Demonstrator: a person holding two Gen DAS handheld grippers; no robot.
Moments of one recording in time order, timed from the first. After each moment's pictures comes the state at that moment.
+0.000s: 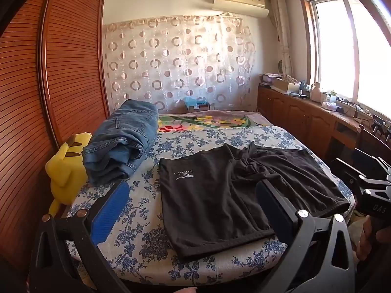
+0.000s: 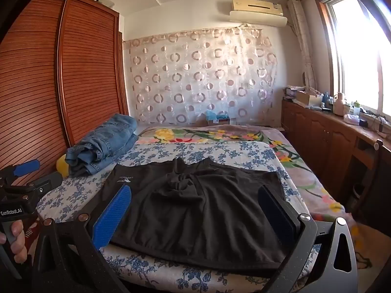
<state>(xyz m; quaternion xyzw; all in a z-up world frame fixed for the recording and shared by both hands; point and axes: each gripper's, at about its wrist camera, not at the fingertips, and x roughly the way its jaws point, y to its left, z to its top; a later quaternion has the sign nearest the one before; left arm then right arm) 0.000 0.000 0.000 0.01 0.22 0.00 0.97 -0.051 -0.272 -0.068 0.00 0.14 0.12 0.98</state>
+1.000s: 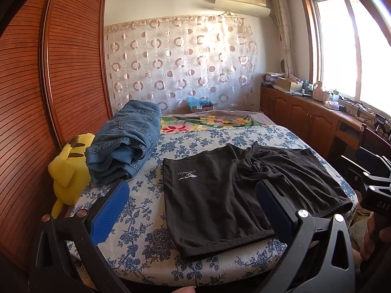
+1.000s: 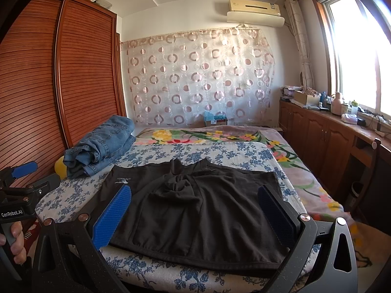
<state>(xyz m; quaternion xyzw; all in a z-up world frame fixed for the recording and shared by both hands) 0.000 0.000 0.000 0.01 0.22 0.00 0.97 -0.048 -0.275 -0.069 0.00 0.14 0.12 0.98</state>
